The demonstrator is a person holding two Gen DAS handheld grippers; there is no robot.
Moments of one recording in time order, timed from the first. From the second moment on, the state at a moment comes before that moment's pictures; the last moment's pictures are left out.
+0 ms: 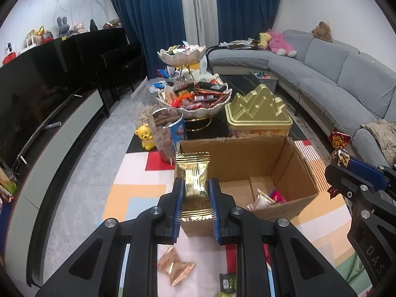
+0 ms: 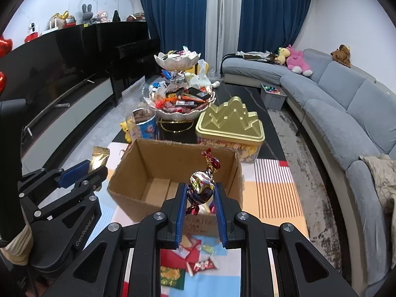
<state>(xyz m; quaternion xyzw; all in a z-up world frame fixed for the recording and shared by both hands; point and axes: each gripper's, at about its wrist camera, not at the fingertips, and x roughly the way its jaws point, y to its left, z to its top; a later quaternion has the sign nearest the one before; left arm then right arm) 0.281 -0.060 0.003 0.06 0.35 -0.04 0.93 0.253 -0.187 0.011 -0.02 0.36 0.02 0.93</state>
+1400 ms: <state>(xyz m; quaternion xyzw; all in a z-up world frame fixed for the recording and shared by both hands) 0.355 -0.063 -0.021 0.06 0.38 -0.04 0.92 0.328 -0.198 -0.019 -0.02 0.38 0.02 0.92</state>
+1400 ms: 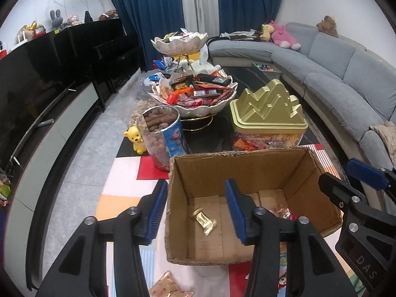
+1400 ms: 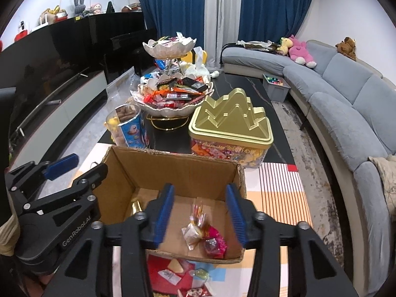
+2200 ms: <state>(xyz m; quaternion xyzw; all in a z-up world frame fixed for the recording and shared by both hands) 0.336 -0.049 0.000 0.05 0.37 -0.02 0.93 0.309 -0.200 0.002 -0.02 0.37 0.00 0.93</state>
